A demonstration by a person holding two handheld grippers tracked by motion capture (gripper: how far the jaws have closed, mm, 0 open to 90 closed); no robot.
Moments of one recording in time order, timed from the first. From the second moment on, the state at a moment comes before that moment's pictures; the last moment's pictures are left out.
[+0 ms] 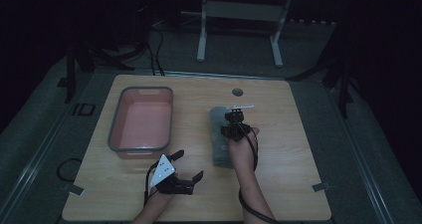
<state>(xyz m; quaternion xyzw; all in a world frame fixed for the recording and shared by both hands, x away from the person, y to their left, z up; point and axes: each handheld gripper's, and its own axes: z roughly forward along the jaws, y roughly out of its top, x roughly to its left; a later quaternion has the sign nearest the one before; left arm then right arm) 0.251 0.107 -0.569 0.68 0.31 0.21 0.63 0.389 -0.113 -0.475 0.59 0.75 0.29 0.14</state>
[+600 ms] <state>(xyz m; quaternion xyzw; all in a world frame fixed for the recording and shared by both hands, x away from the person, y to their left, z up) 0.252 0.107 -0.569 0.68 0.32 0.21 0.62 0.388 -0.110 -0.506 0.59 0.75 0.28 0.13</state>
